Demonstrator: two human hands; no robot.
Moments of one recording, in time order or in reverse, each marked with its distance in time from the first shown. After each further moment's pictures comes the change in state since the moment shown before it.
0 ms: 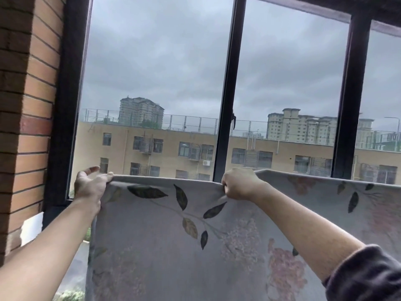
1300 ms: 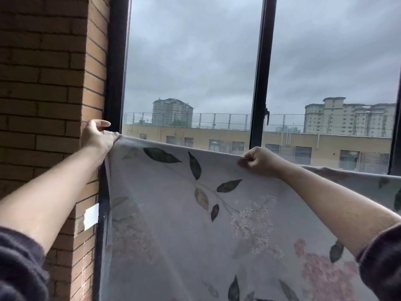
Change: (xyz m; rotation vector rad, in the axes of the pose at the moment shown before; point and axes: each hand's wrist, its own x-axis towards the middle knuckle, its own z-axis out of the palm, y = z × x) left_hand 0.059 0.112 -0.042 0.390 0.065 0.361; right_hand 0.035 -0.001 -0.017 0.717 0.135 -0.053
